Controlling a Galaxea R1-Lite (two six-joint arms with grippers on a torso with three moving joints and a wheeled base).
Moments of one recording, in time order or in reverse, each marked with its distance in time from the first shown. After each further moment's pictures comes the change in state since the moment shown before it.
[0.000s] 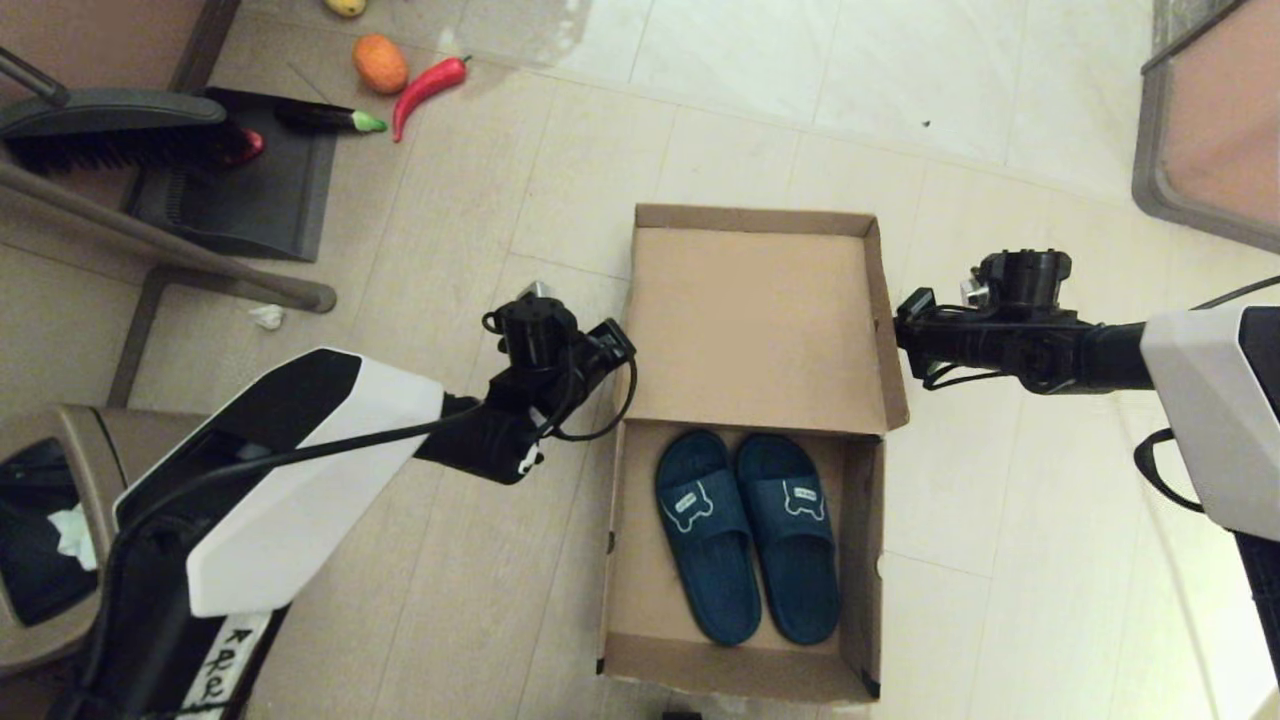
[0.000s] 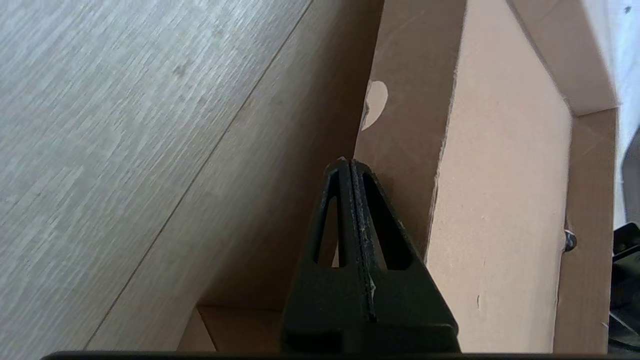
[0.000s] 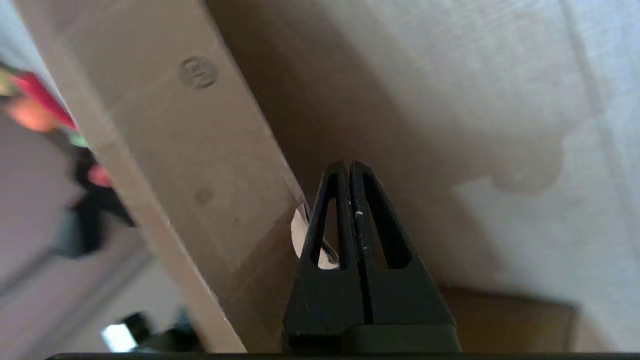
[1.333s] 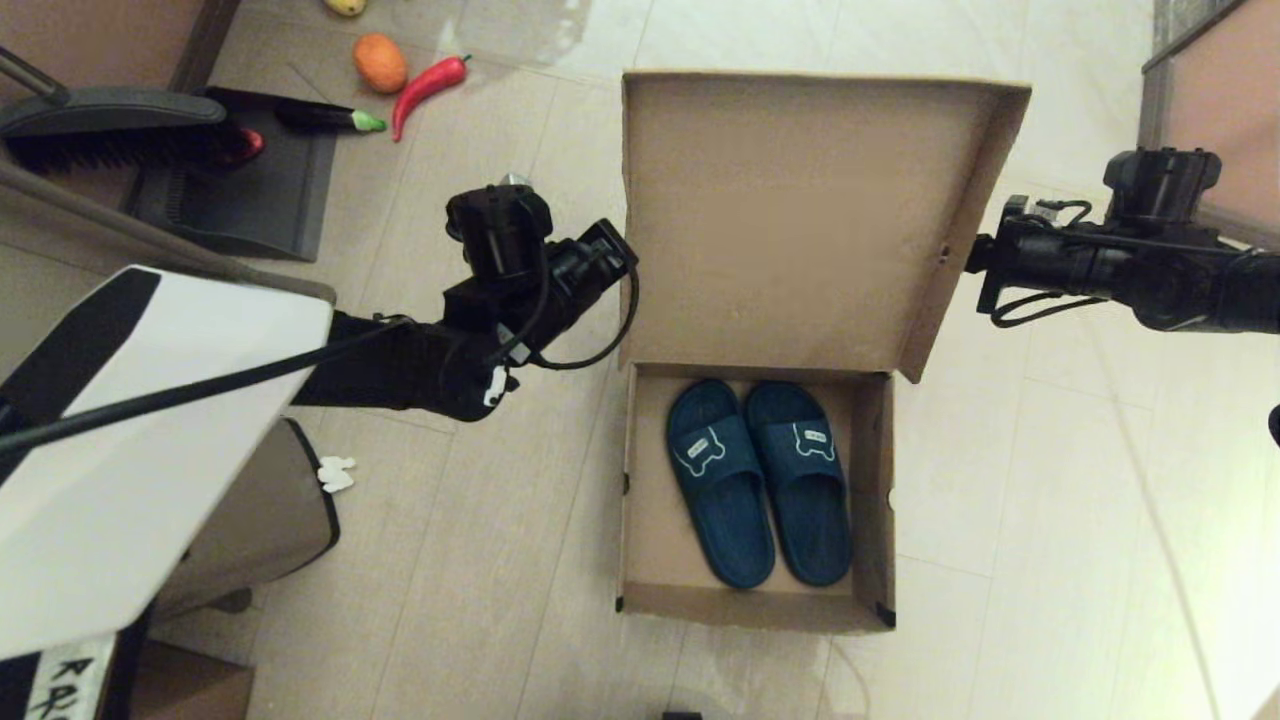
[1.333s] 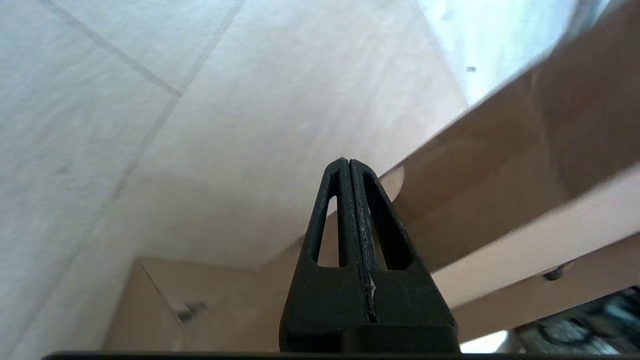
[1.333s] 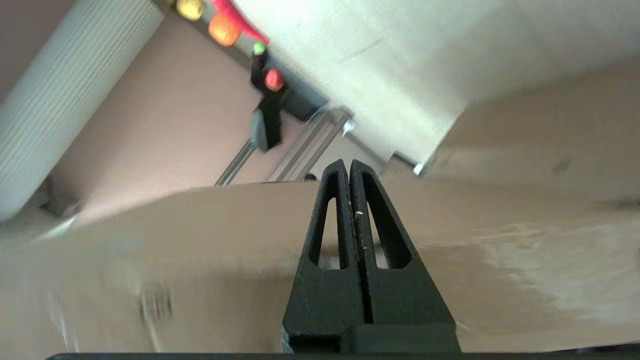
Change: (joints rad) left arm -0.051 -0.249 0.000 0.130 0.005 -0.005; right arm -0.109 -0.208 0.008 0.006 0.465 0.414
